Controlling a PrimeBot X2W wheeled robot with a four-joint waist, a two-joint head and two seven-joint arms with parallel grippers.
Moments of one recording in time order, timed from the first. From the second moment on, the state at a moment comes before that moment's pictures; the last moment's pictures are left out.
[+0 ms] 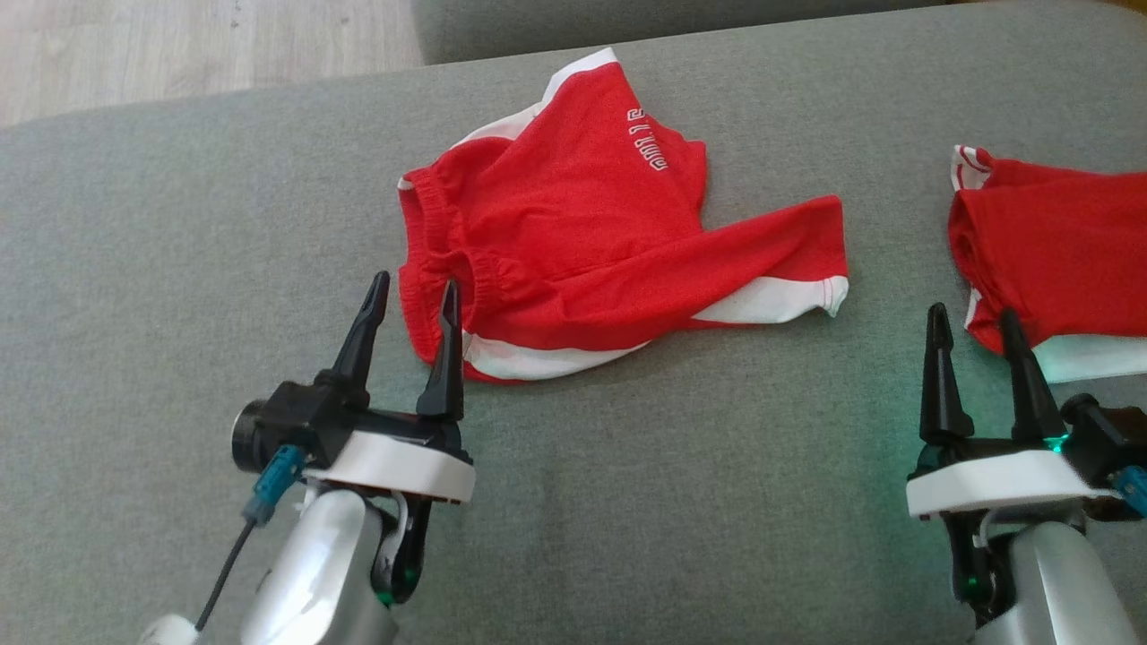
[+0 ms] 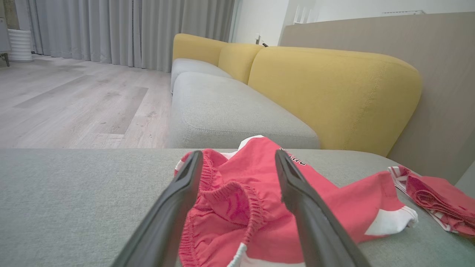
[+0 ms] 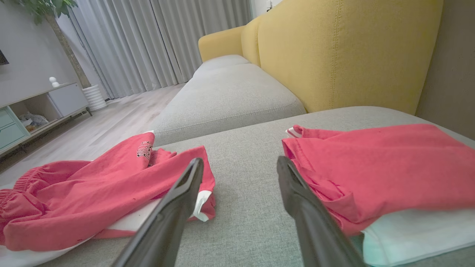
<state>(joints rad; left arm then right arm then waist) -0.30 0.05 -0.32 0.35 -0.32 -0.05 -0.25 -0.12 -0.05 -0.06 0.28 0.21 0.13 -0.25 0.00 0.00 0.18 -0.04</state>
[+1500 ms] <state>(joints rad) -0.45 0.09 -0.45 0.57 -0.27 -0.07 -0.22 -0.26 -0.08 0.09 0.52 0.19 0.13 -0.18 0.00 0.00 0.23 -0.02</state>
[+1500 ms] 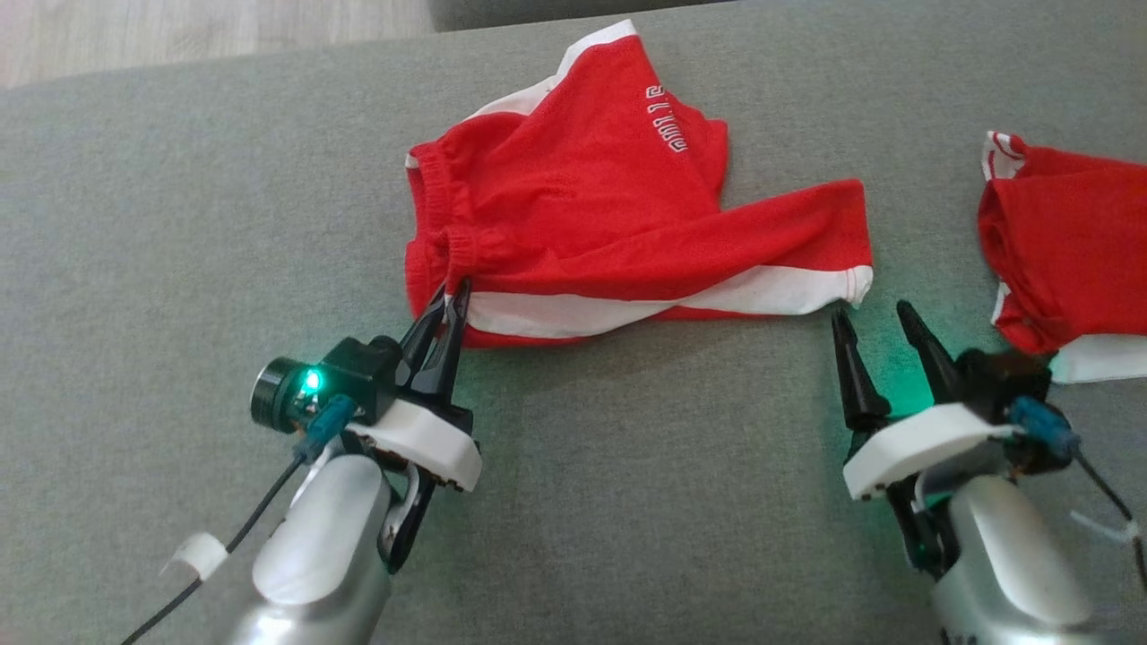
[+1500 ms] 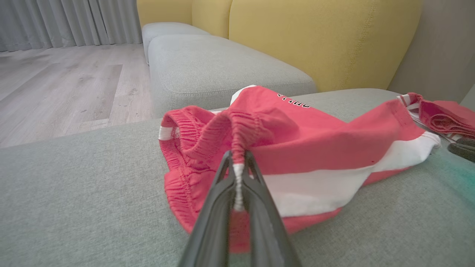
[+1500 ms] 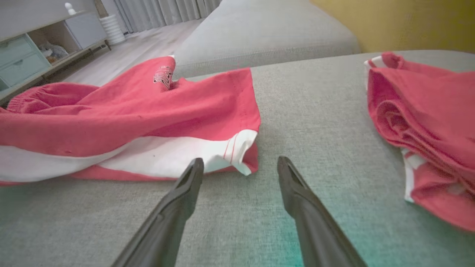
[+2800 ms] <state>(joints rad) -0.47 0.10 -0.49 0.57 -0.28 -0.06 -0.23 -0.44 -0.17 0.35 0.73 0.35 0.13 -0.23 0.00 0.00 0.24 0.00</state>
